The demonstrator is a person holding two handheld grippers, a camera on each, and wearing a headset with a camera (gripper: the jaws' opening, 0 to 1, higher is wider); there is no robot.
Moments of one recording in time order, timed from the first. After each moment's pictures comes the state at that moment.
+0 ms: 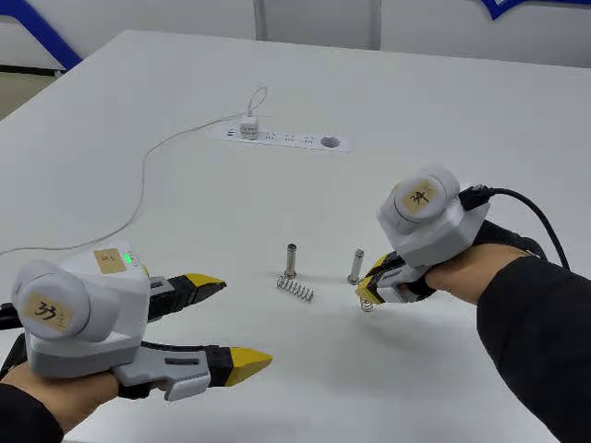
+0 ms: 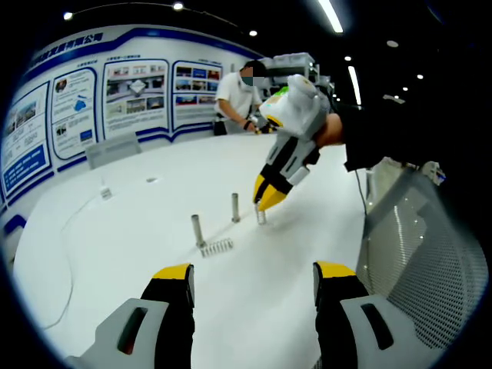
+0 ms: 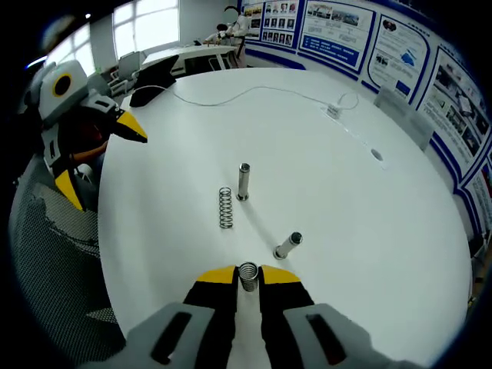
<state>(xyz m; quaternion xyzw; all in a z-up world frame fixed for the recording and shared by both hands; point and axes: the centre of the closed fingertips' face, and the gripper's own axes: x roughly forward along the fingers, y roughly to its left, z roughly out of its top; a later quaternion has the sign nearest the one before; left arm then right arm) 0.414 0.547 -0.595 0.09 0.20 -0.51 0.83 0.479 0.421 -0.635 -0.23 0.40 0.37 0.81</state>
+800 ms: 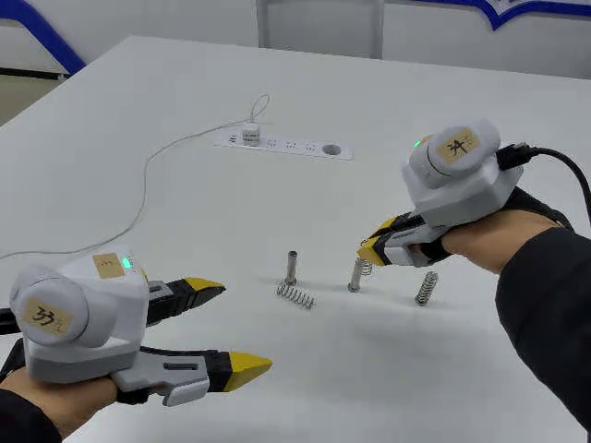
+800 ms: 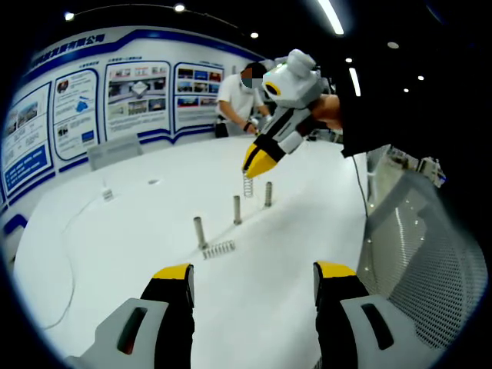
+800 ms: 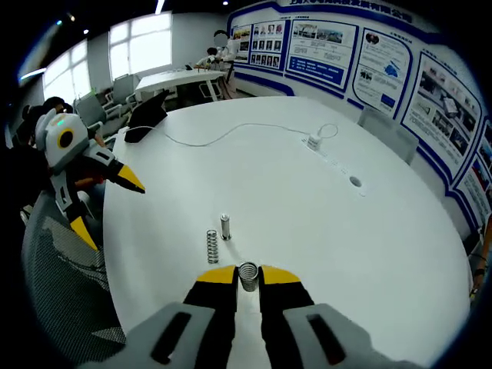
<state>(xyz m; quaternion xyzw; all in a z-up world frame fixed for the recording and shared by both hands) 0.416 0.549 -0.592 0.09 0.19 -0.50 0.84 0.506 0.420 -0.578 -0.20 0.35 0.35 0.84</state>
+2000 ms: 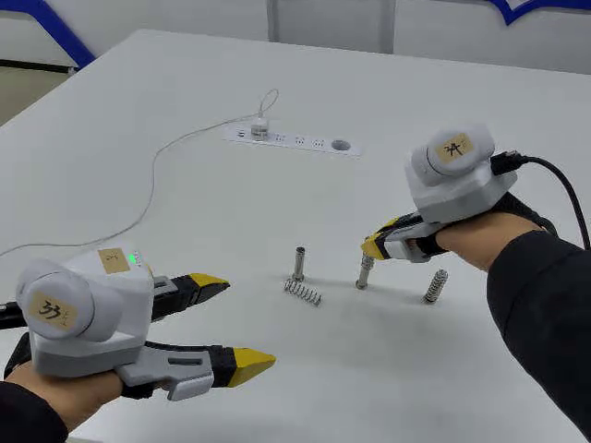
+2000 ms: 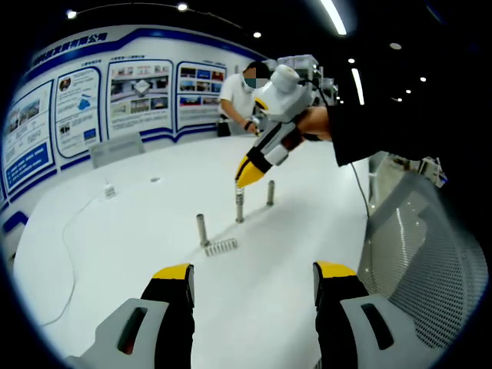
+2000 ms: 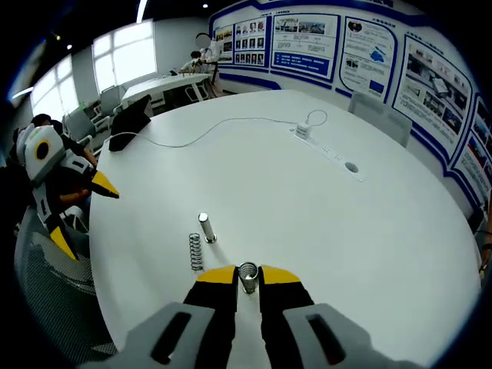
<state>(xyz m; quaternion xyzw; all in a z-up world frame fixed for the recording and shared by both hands) 0.416 0.552 -0.594 0.09 0.20 -0.50 0.84 0.526 0.419 -0.609 -0.16 0.37 0.33 0.85</state>
